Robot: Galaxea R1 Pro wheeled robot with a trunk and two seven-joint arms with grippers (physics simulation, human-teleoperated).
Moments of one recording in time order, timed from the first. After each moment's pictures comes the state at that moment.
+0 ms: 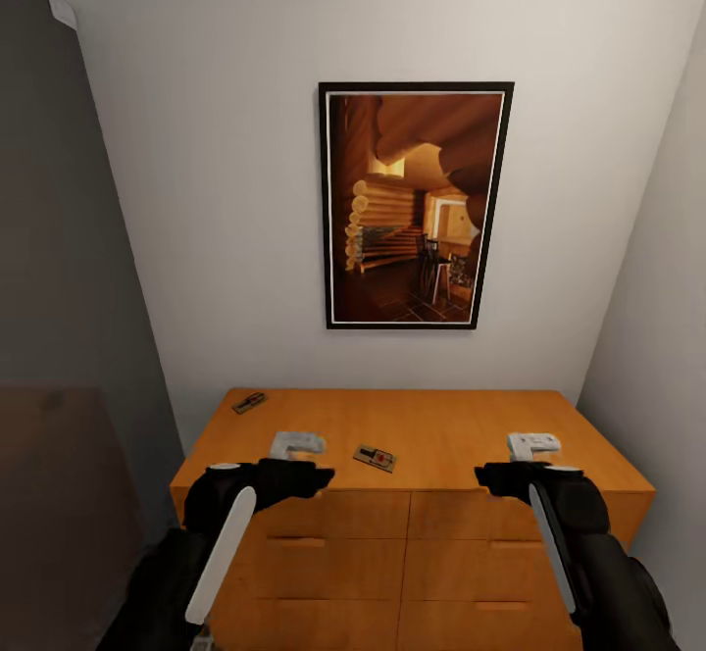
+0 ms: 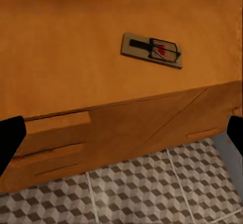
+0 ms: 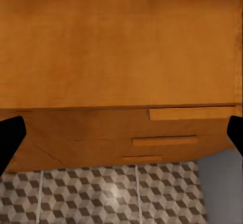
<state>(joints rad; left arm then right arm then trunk) -0.36 -0.07 -0.24 -1.54 0.27 1.01 0.05 -0.34 -0.01 -0.08 -1.57 0.16 1.04 0.08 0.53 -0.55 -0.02</state>
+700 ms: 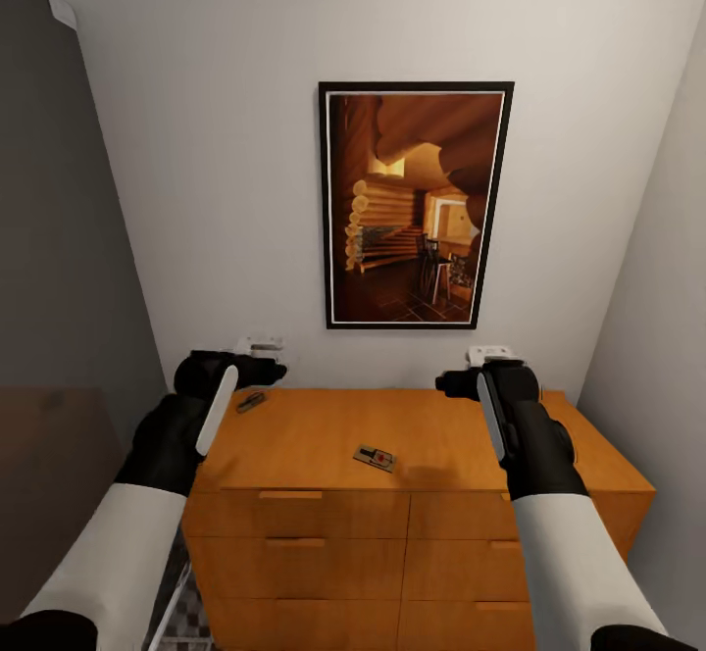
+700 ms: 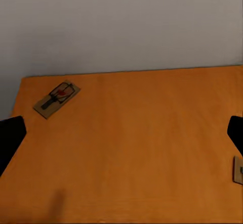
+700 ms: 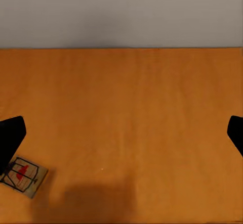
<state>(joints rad) -0.81 -0.02 -0.11 -1.25 0.10 1.00 0.07 -0.78 0.10 -0.08 -1.24 0.17 1.04 0.03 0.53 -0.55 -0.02</state>
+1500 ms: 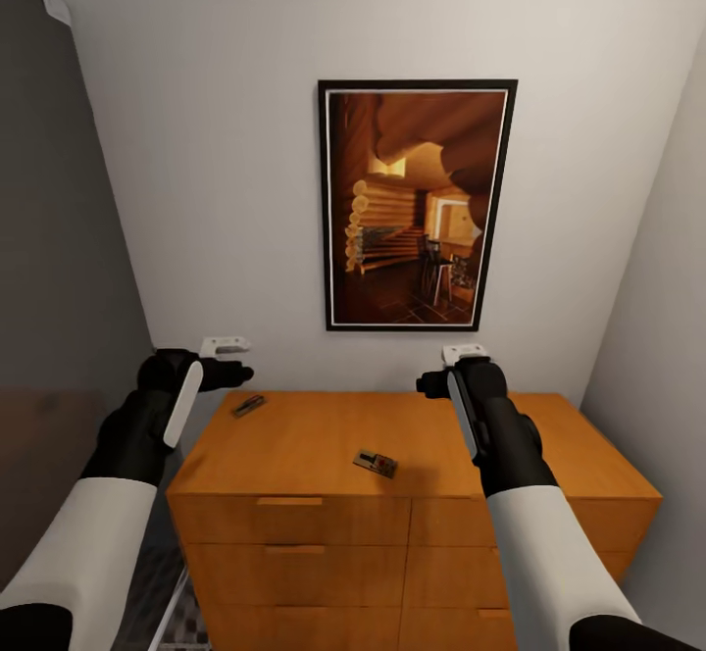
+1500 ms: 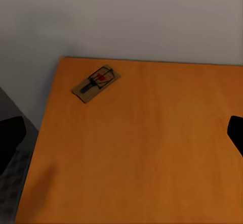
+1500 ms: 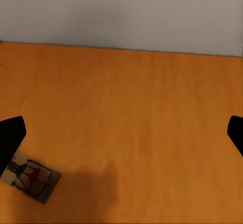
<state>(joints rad) -0.83 0.07 -0.01 -1.19 0.12 1.04 0.06 -0.80 0.16 -0.01 -1.18 0.20 1.04 -0.03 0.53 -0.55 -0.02</state>
